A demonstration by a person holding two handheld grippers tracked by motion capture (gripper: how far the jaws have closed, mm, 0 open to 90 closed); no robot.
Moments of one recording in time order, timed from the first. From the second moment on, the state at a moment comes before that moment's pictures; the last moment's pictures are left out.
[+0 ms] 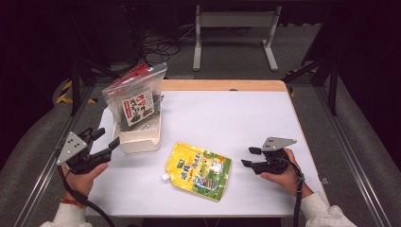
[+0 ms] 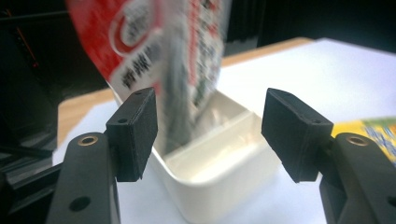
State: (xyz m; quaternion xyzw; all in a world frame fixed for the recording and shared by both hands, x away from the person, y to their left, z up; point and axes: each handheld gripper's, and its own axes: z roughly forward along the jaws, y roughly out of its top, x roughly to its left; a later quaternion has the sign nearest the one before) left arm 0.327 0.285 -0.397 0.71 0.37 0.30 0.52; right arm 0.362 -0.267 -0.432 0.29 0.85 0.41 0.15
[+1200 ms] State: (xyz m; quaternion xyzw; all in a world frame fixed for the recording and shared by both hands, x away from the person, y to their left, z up) left arm 0.311 0.180 -0.469 0.87 0.30 0.08 0.39; right arm 0.390 -0.220 -0.453 0.30 0.86 0.41 0.05
